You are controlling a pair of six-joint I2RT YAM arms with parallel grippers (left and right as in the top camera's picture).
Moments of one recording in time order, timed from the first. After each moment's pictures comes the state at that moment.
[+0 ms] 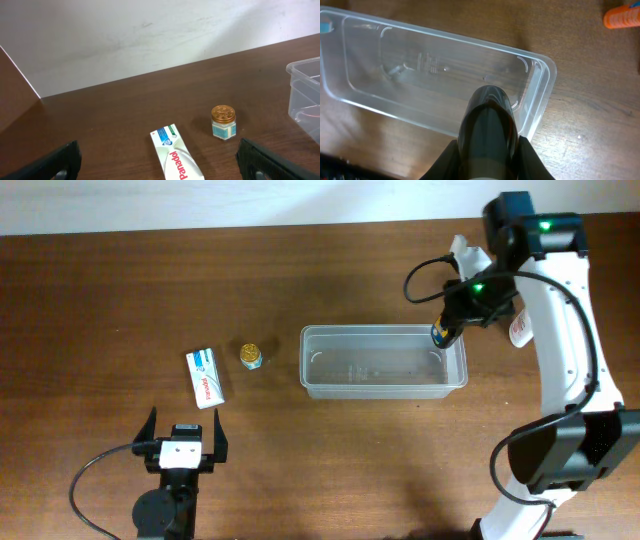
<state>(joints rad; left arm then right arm) -0.03 0.01 0.01 -0.08 -0.05 0.23 0.02 1.93 2.04 -1.56 -0.21 -0.12</state>
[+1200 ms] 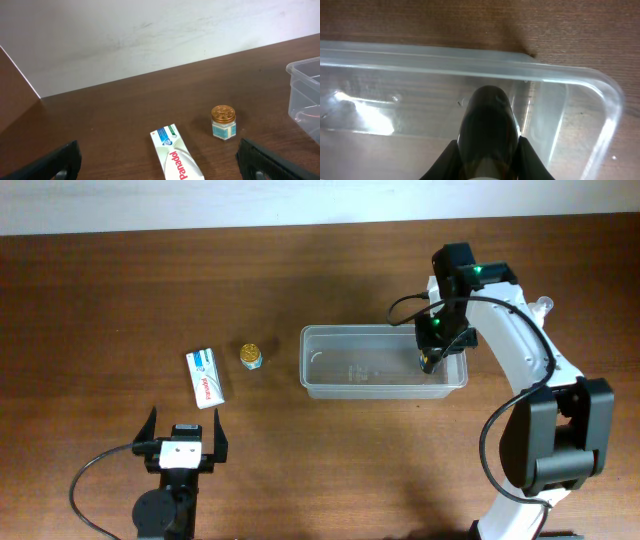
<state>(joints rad) -0.03 0.01 0.01 -0.08 -0.05 0.23 0.11 1.93 1.58 -1.13 -0.05 0.11</state>
